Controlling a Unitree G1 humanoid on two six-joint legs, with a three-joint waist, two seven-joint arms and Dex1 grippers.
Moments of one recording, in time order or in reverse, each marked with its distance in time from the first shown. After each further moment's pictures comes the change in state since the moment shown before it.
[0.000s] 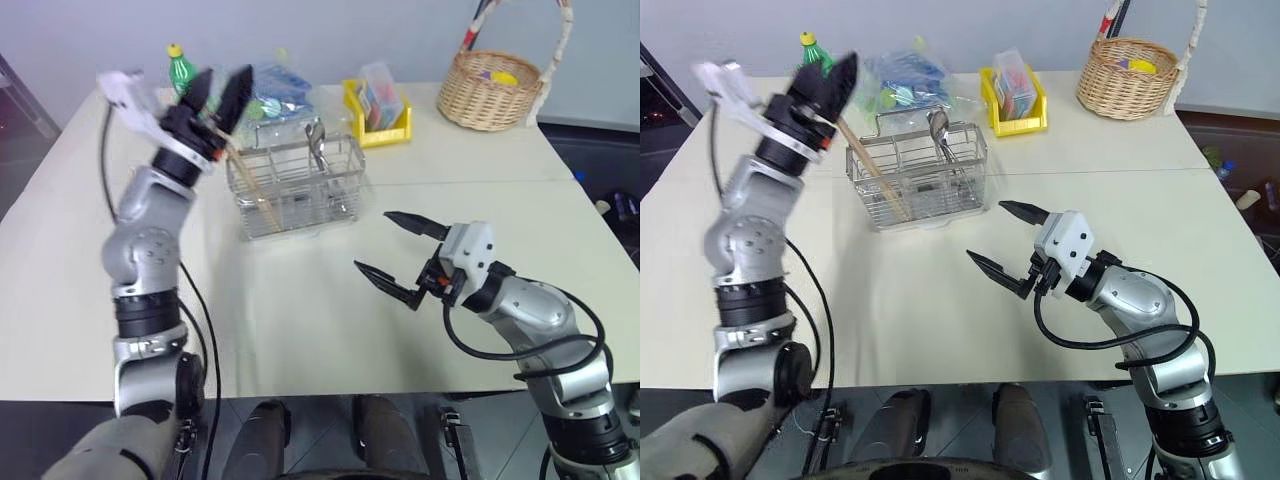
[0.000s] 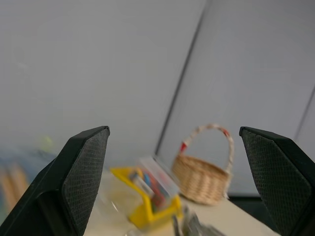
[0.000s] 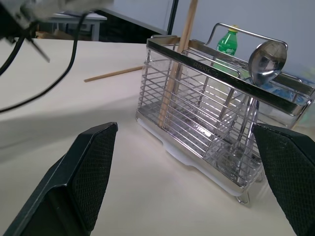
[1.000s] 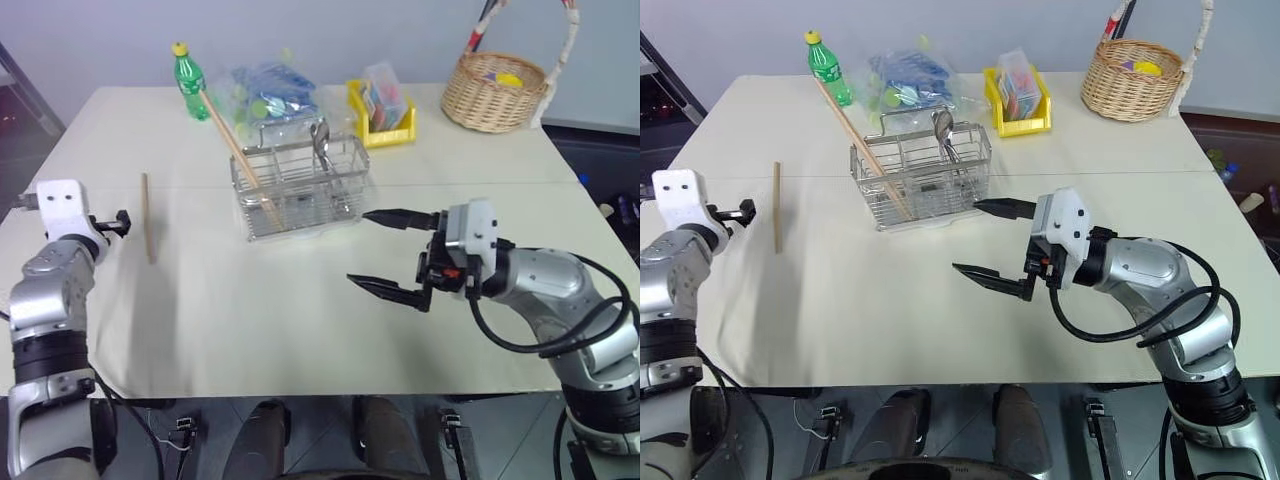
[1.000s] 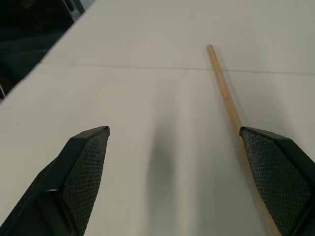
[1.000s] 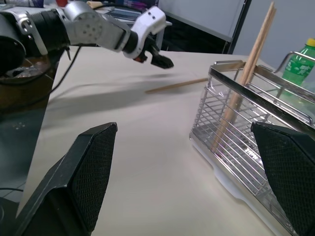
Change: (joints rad) left arm 0.287 0.304 0.021 0.275 0.473 0.237 0.304; right arm -0.167 -0.120 -0.003 -0.042 0.207 0.183 0.156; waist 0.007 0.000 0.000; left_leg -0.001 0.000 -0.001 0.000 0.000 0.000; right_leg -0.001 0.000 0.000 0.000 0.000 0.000
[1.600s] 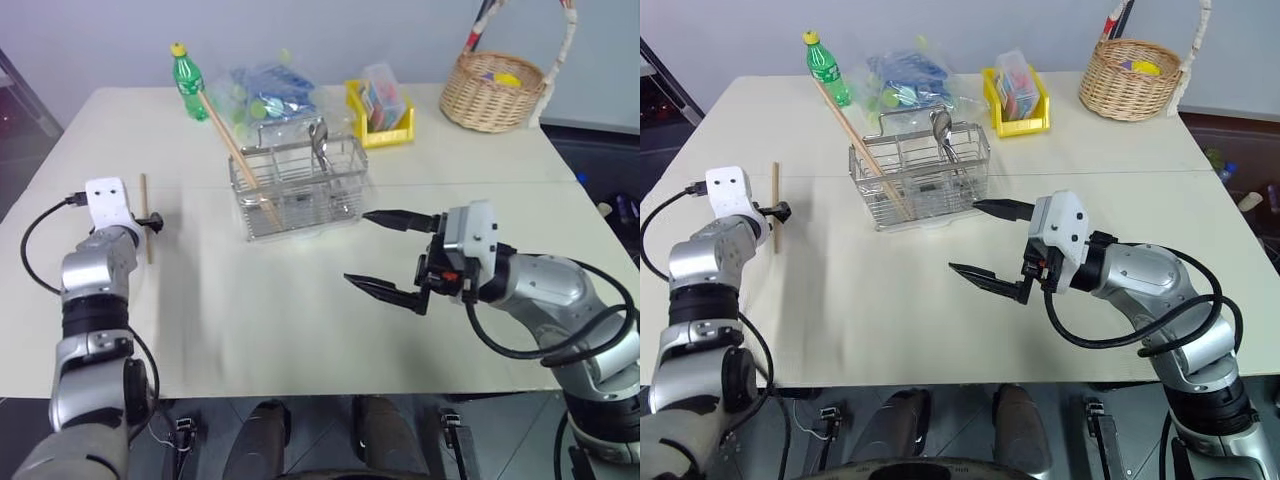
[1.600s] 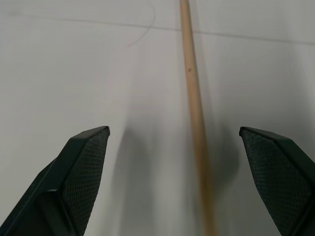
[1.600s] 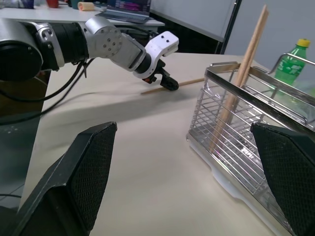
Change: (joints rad) left arm -0.253 -0.092 -0.057 0.288 0.066 0.072 0.115; right arm 0.028 0.005 -0.005 -0.052 0.009 0.039 -0.080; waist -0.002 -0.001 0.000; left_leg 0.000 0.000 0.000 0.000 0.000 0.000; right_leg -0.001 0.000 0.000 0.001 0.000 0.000
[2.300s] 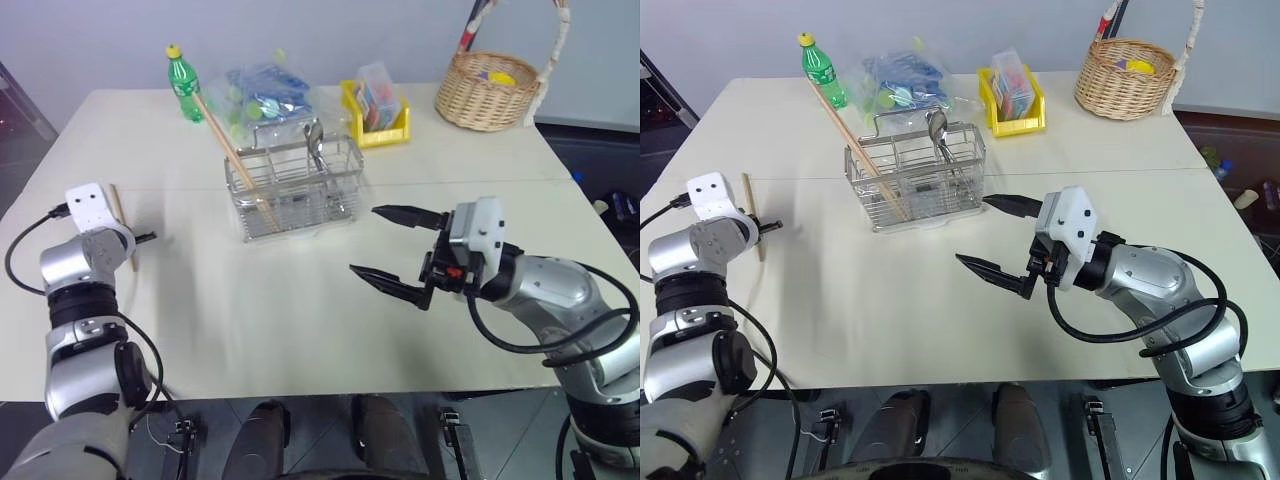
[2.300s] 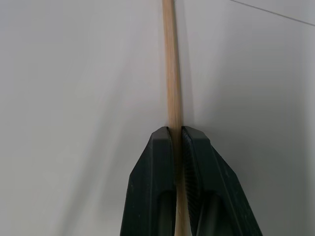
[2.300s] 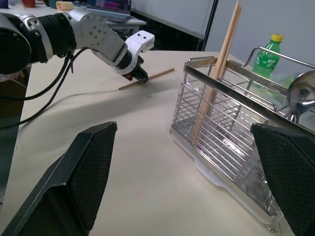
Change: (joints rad) left arm -0.029 0.018 0.140 0.041 -0.046 0.148 0.071; right arm 0.018 0.000 -0.028 -0.001 -0.002 0.000 -0.030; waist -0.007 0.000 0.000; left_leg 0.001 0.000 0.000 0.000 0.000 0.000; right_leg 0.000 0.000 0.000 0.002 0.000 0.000
